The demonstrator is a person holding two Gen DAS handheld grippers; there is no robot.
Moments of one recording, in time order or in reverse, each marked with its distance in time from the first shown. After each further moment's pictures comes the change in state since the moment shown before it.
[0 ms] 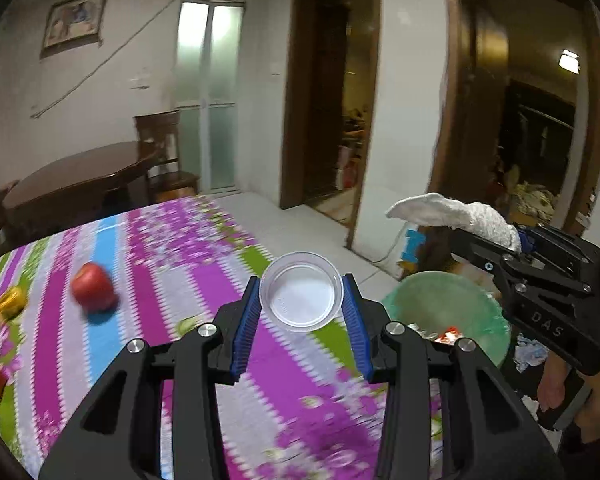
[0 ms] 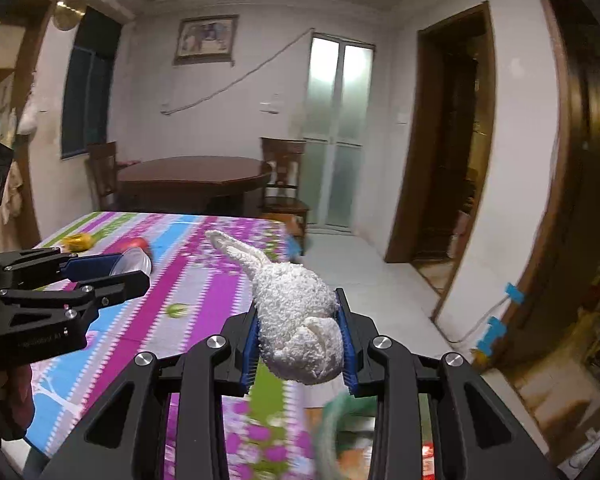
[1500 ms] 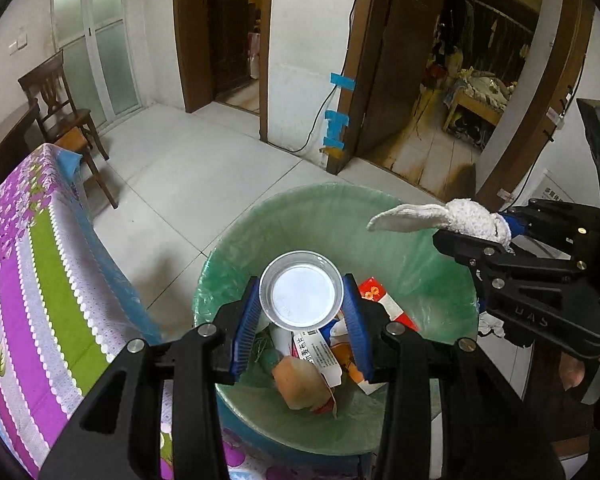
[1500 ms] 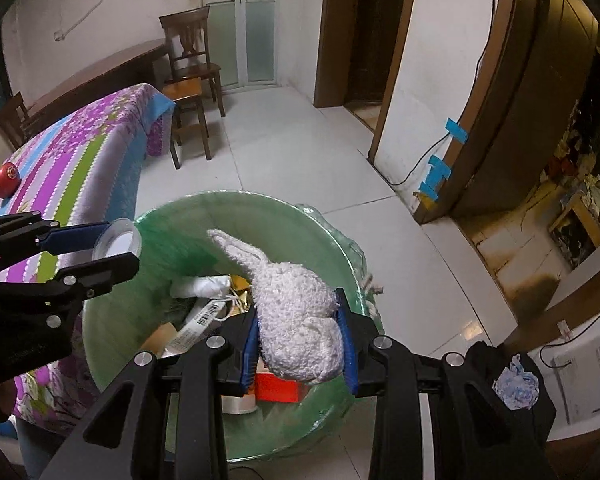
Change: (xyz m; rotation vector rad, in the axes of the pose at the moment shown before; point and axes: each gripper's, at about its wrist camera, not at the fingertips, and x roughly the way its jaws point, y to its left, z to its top) left arm 0.192 -0.171 -0.024 0.161 0.443 -0.214; right arm 0.104 -0.217 -0.137 0.194 0.560 -0.151
